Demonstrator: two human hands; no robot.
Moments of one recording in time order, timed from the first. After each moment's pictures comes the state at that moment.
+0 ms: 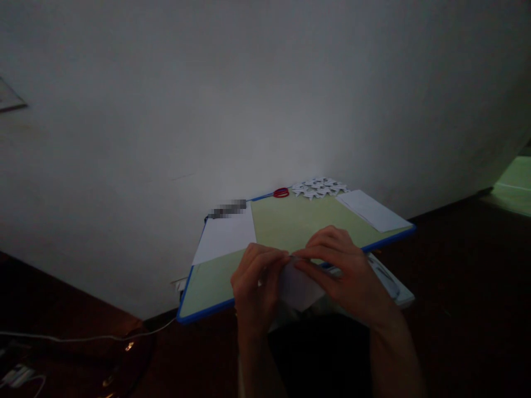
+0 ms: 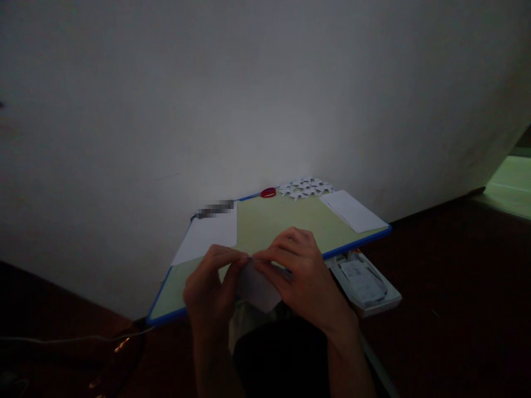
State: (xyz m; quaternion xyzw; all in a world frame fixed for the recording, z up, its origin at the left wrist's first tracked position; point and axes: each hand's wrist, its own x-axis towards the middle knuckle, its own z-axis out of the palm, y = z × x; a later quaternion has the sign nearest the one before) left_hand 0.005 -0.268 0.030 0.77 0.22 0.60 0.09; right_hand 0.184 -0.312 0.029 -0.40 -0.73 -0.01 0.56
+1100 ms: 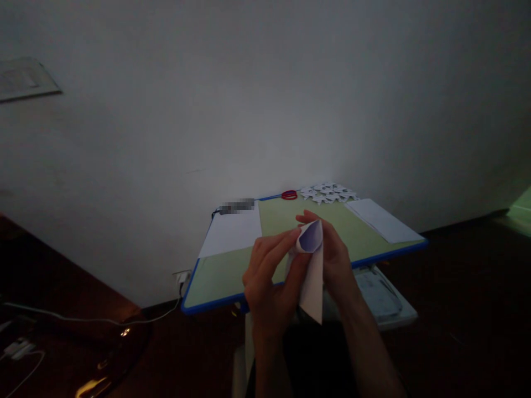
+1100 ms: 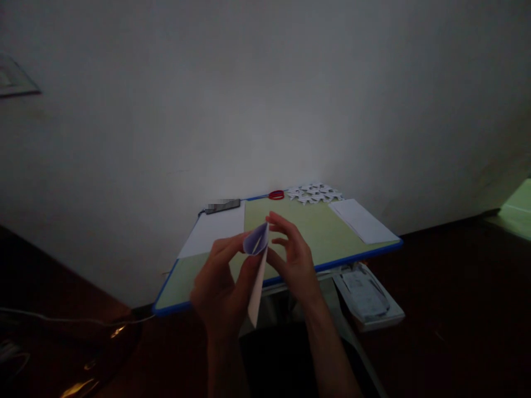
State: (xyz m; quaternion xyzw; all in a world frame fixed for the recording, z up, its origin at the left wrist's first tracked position) left_hand 0.015 -0.277 0.036 0.72 0.20 0.66 0.08; right_hand 0.148 -0.264 -0.001 -0.27 -0.52 0.34 0.74
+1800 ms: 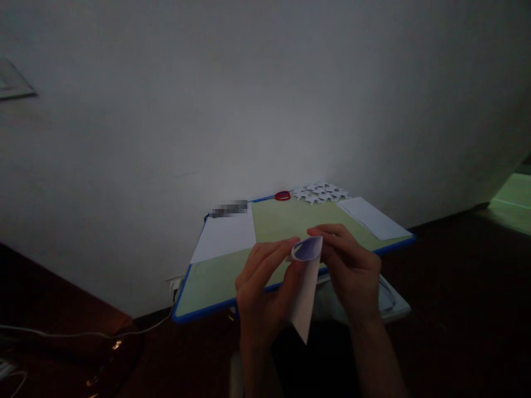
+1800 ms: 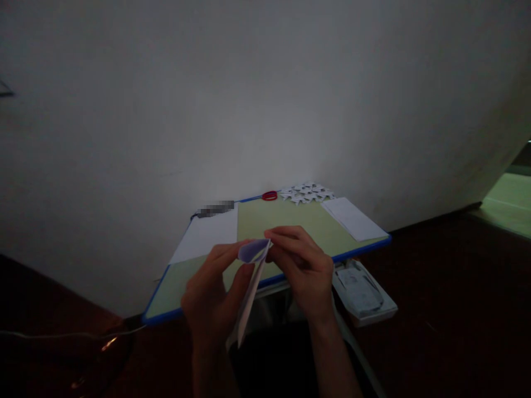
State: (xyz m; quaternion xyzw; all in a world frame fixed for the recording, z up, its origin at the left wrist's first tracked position) left_hand 0.010 -0.282 0.041 0.77 0.21 0.60 0.09; right_hand 0.160 -0.298 0.019 -0.29 -0.53 0.16 0.78
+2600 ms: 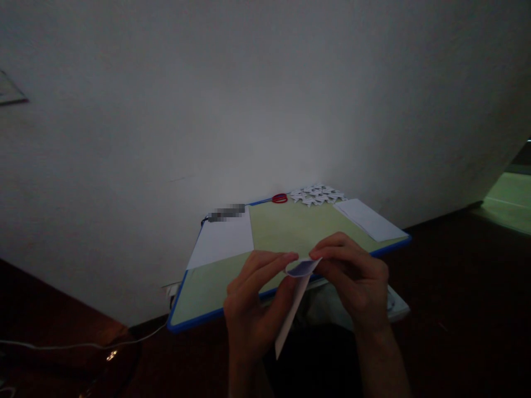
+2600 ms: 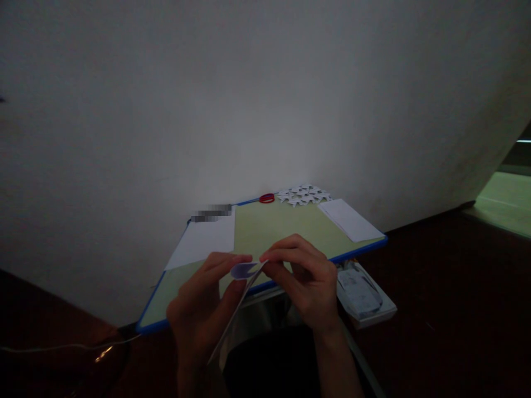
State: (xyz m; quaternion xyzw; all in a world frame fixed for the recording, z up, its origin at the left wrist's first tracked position) left_hand 0.000 -0.282 0.037 0.77 0.16 0.59 0.19; right_hand 0.172 -0.307 0.025 -0.26 -0.58 0.15 0.76
